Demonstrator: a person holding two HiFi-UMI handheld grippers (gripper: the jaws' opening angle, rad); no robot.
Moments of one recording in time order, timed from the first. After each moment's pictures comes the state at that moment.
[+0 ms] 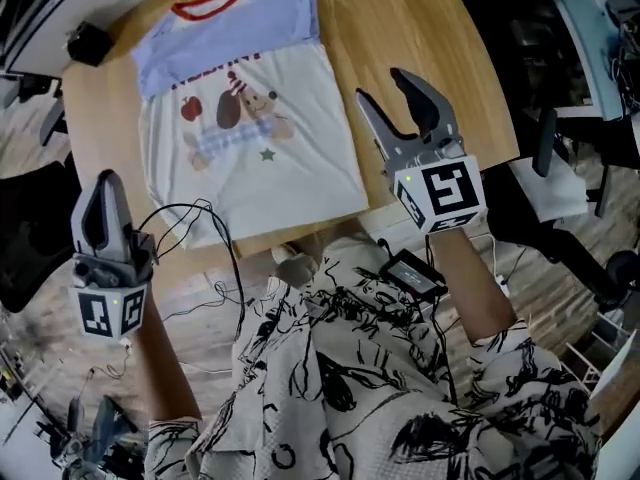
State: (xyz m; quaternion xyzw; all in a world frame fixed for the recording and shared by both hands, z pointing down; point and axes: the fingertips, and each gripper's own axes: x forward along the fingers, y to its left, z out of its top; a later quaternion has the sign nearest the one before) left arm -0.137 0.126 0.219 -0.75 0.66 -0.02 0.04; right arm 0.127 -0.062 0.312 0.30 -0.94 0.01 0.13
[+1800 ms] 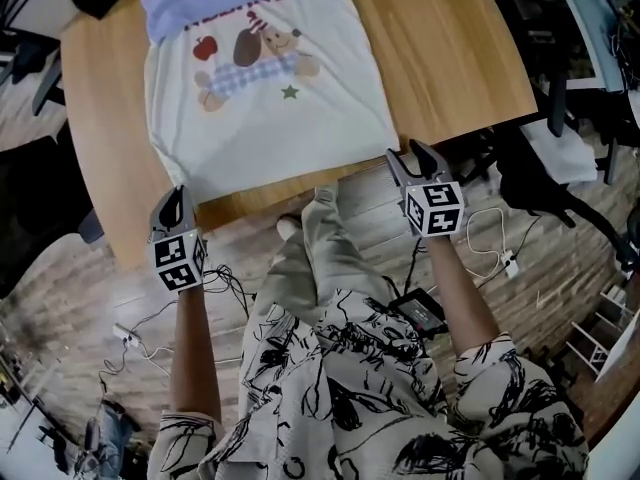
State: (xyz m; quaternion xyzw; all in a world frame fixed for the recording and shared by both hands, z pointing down) left arm -0.175 0.309 0.529 -0.60 0.71 -0.28 -0.26; right arm 0.225 0.119 0.557 0.36 -0.86 0.18 0.31
